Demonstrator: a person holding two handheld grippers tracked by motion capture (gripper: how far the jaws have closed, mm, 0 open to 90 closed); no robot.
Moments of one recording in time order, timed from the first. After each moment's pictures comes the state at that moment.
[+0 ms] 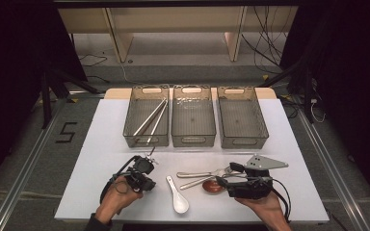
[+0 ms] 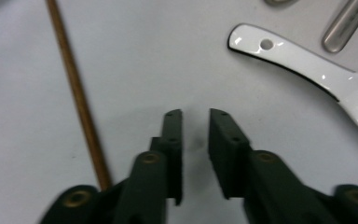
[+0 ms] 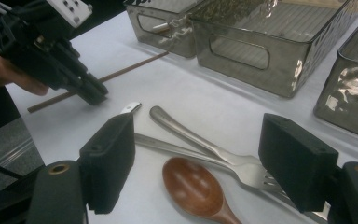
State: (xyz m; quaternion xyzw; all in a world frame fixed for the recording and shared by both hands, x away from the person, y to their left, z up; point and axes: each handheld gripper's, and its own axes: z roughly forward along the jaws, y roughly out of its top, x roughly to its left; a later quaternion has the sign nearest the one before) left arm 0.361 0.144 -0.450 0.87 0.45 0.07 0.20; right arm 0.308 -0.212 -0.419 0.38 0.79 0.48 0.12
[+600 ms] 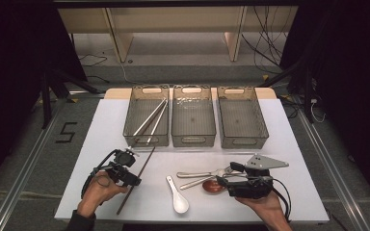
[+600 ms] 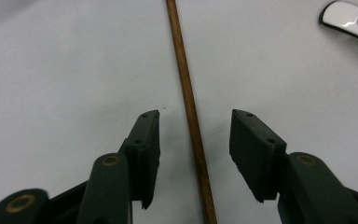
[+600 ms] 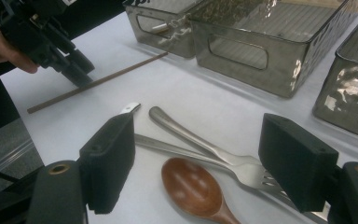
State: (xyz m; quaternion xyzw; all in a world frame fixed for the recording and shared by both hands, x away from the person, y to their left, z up) left arm 0.371 0.174 -0.454 0.86 0.49 0.04 0.14; right arm 0.309 -0.213 -0.418 0.38 0.78 0.48 0.12
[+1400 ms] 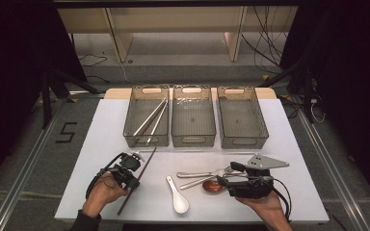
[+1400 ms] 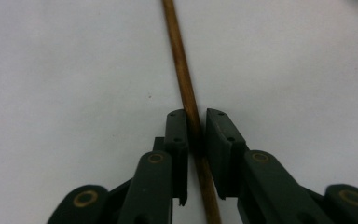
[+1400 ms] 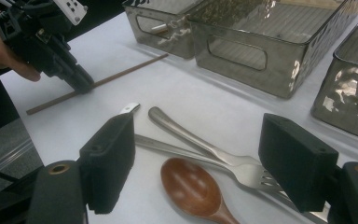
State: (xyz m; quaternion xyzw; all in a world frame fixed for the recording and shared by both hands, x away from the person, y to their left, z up) left arm 0.368 0.163 -0.462 0.88 0.46 0.04 0.10; right arm 0.308 -0.213 -0.418 0.38 0.78 0.48 0.12
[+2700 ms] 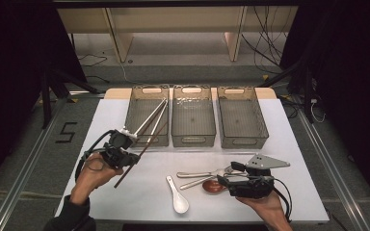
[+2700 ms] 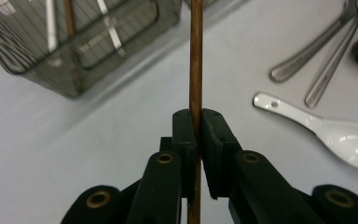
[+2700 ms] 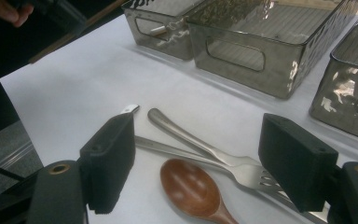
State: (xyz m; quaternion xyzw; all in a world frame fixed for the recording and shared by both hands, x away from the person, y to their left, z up) left arm 0.389 0.180 -0.376 0.86 0.43 0.09 0.25; right arm 0.309 -0.215 -0.417 0.38 0.78 0.48 0.12
